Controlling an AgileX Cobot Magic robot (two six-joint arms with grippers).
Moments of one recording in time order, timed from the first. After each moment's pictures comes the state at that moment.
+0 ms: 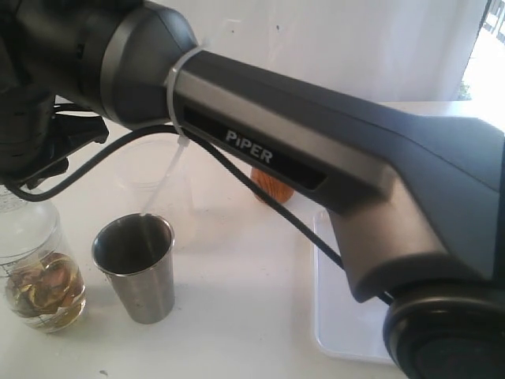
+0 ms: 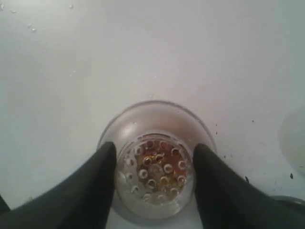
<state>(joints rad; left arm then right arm) 0.13 0.00 -0.01 0.01 0.21 0.06 0.98 2.21 -2.31 -0.03 1.08 0.43</state>
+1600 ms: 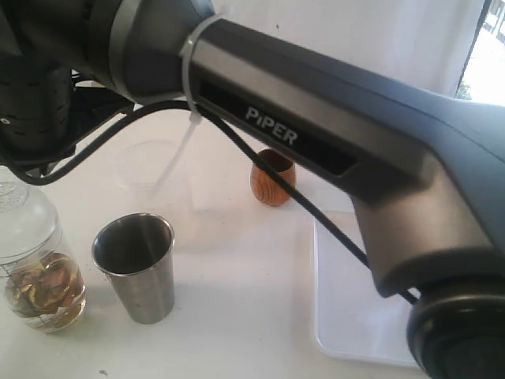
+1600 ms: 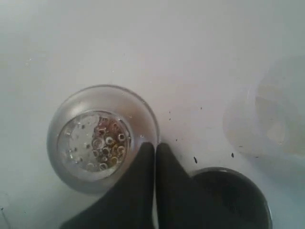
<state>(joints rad) 0.13 0.00 -0.01 0.01 0.21 0.06 0.98 2.17 -2.34 -0.16 1.22 0.43</state>
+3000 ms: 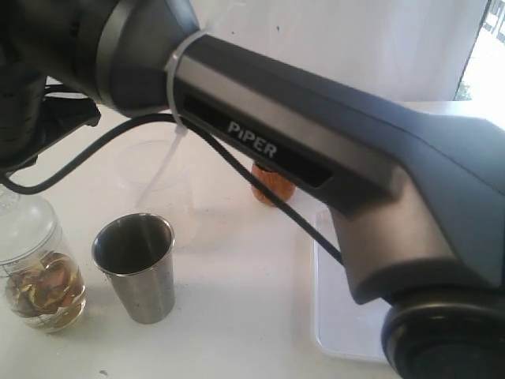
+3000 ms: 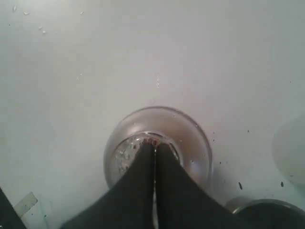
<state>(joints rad) 0.13 0.00 -0.01 0.01 0.21 0.06 0.98 2.21 -2.37 -0.04 1.12 0.38</state>
